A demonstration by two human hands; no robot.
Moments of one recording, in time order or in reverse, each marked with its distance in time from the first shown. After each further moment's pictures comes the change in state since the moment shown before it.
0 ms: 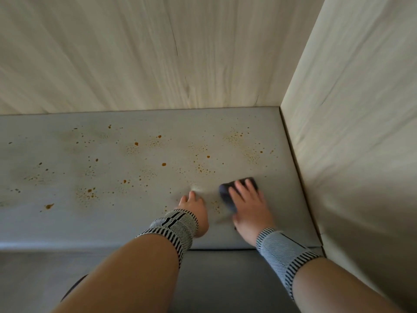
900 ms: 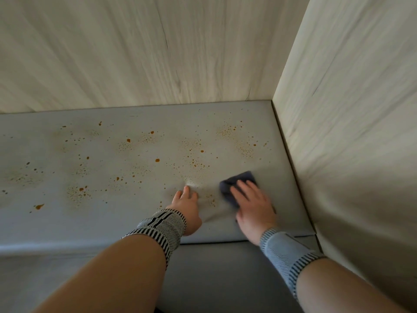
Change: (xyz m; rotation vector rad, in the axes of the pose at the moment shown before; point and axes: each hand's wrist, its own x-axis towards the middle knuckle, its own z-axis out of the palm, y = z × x) left_hand -0.011 -0.011 0.001 -0.061 0.015 0.089; right_hand -0.021 0.012 0.007 0.073 0.089 0.051
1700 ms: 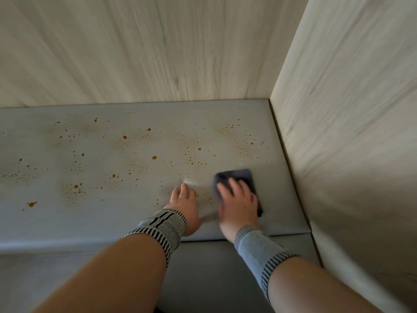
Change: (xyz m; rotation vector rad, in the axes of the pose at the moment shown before) left_hand -0.001 0.006 0.006 0.020 -0.012 -0.049; right_hand 0.001 -0.041 0.002 0.112 0.059 0.107
